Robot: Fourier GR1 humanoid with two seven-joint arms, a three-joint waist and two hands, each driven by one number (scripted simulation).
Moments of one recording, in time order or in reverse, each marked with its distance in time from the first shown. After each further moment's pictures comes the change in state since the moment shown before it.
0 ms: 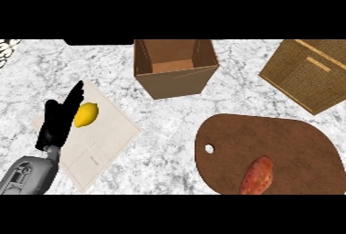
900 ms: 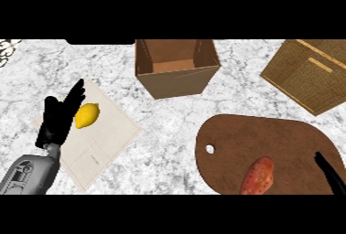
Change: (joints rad) left arm -0.005 -0.050 0.068 -0.015 -0.053 -0.063 0.036; right arm -0.268 0.184 0.253 0.205 0.373 -0.002 0.050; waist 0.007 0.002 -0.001
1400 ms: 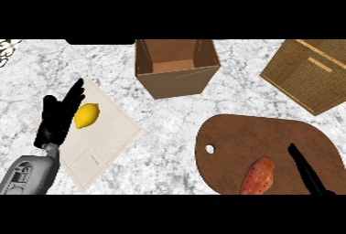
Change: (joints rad) left arm 0.006 -0.031 0.043 -0.028 -0.044 -0.035 0.032; right arm -0.091 0.105 0.088 0.120 0.141 -0.028 -0.010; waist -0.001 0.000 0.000
